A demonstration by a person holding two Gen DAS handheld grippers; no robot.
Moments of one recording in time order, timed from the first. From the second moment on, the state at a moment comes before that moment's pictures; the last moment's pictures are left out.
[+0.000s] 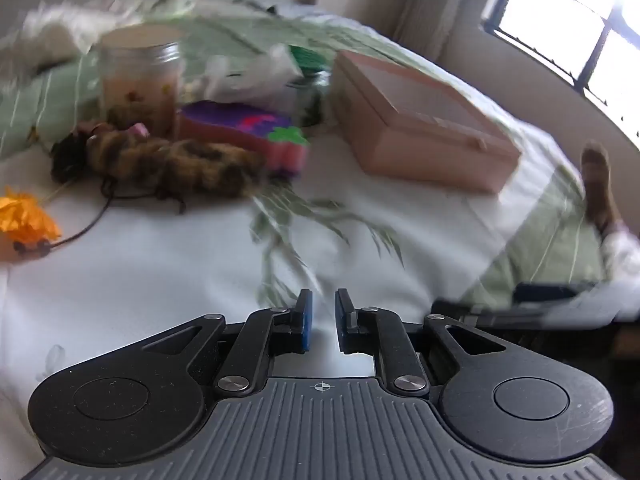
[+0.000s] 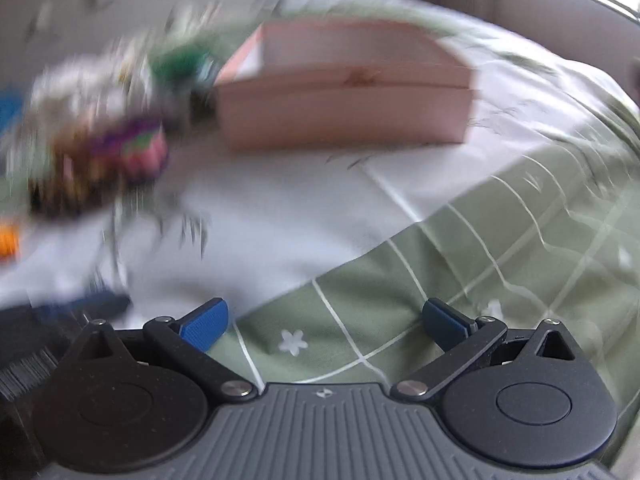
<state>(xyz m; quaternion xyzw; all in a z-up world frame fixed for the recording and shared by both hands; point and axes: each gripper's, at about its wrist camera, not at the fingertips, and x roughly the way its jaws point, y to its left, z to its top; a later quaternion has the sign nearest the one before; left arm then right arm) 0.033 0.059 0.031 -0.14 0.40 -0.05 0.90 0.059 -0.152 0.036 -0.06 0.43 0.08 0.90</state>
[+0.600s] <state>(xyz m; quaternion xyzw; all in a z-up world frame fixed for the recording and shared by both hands) 0.100 0.246 0.080 -0.17 0.41 0.08 0.89 0.092 -0.144 0.039 0.00 0.52 0.06 0.85</state>
